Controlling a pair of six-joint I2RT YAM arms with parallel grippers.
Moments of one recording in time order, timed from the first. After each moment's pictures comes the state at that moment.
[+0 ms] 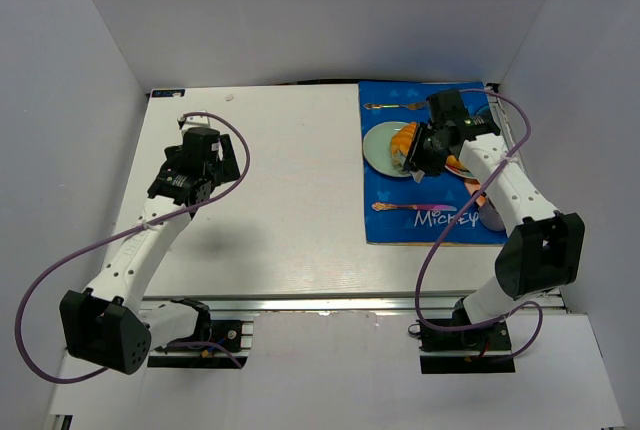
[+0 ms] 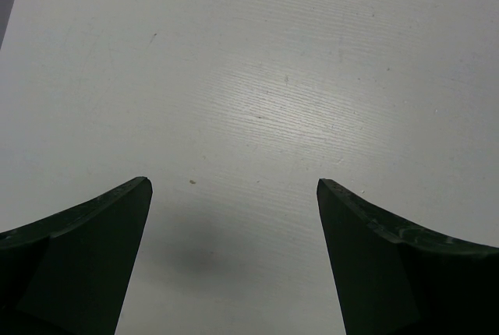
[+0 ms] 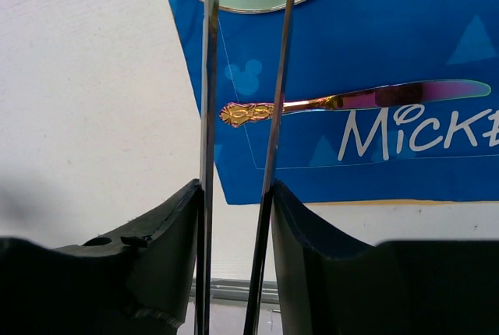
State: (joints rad) left arm -0.28 1.17 1.05 -0.57 -0.44 -0.33; right arm 0.28 1.56 1.43 -0.93 -0.05 0.54
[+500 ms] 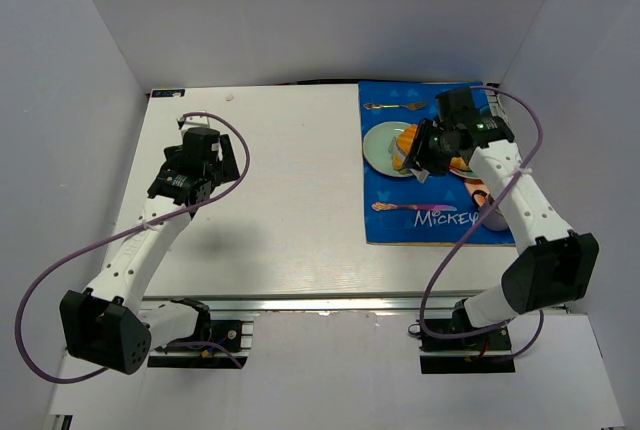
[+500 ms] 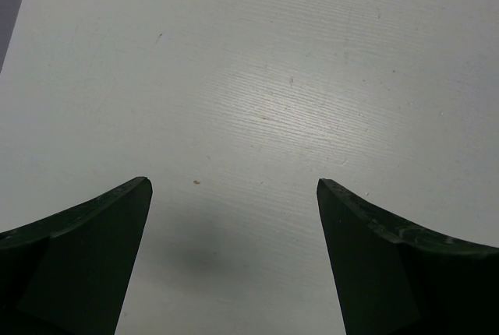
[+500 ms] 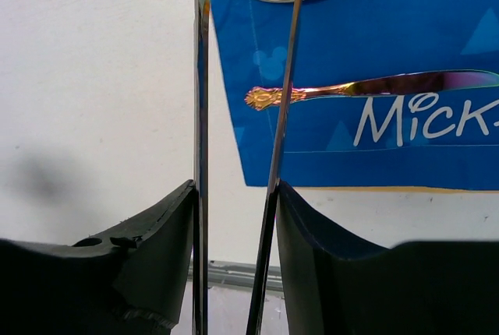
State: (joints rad) left arm -0.28 1.17 1.05 -0.58 -0.45 -0.33; right arm 0.28 1.48 1.44 -0.95 -0.09 0.54
